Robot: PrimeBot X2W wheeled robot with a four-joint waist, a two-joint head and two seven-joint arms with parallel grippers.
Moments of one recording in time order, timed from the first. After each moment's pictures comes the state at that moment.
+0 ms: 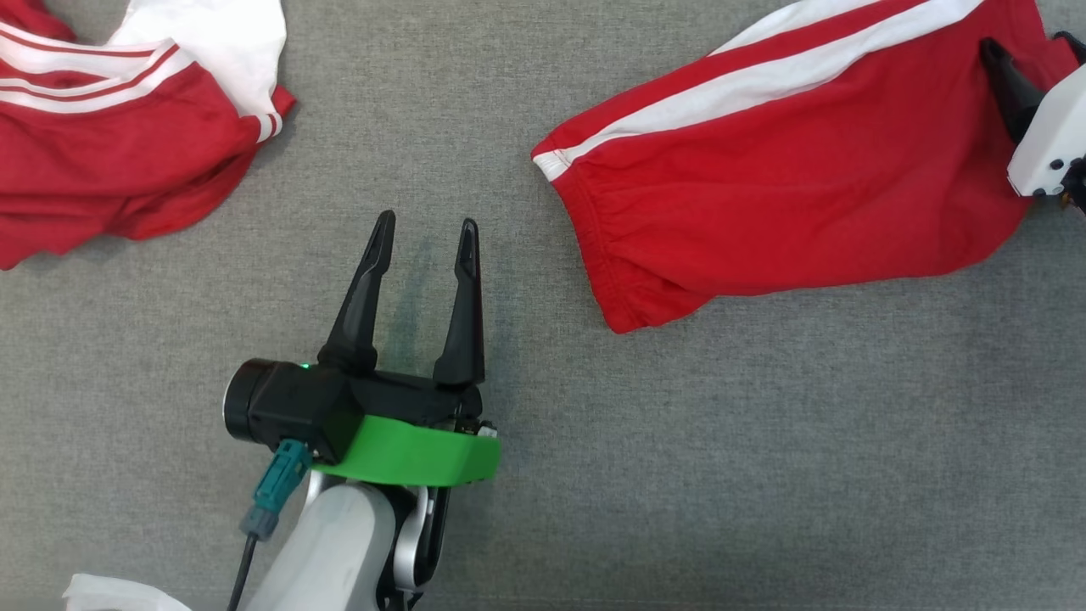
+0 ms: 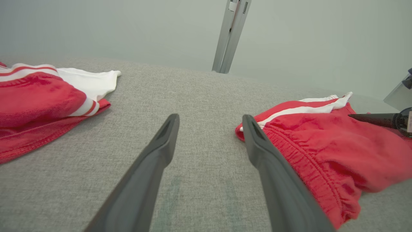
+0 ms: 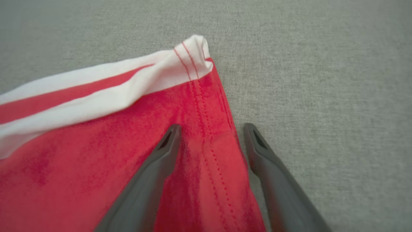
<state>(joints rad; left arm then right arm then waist) -0.30 0.10 -0.47 -0.04 -0.39 0.17 -0.26 -0.78 -0.45 0.07 0.42 0.44 0.13 0.46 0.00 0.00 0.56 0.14</state>
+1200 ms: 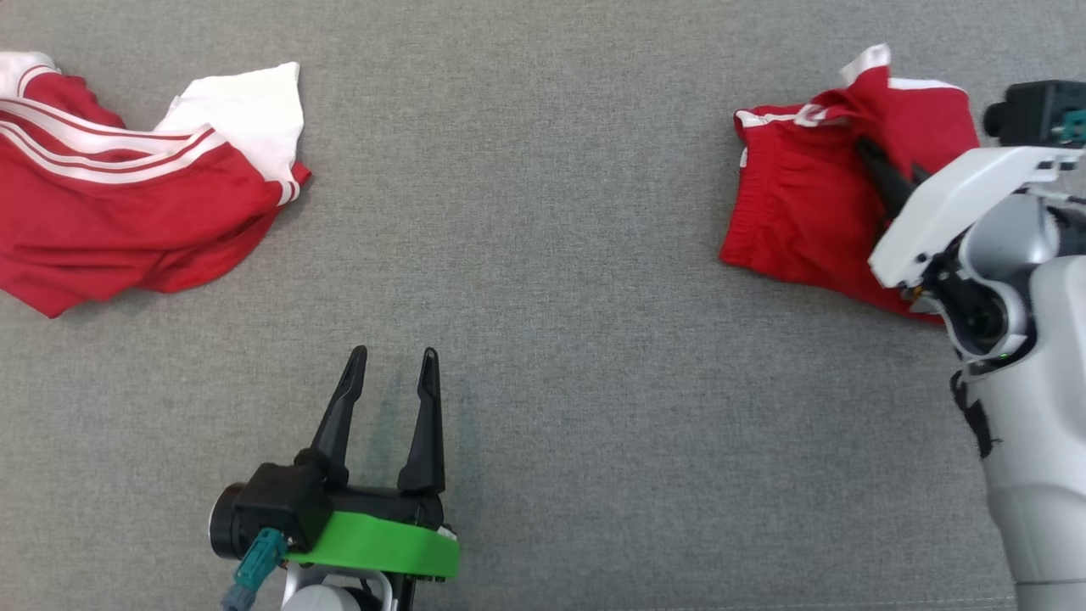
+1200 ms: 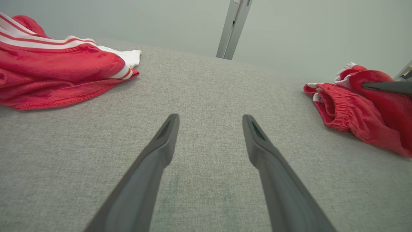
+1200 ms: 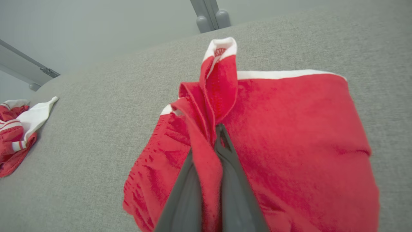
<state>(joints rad) -0.05 0.05 -0.31 0.03 -0.33 0.02 -0.26 -0.61 -0.23 0.00 0.30 0.52 0.13 0.47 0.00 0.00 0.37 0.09</state>
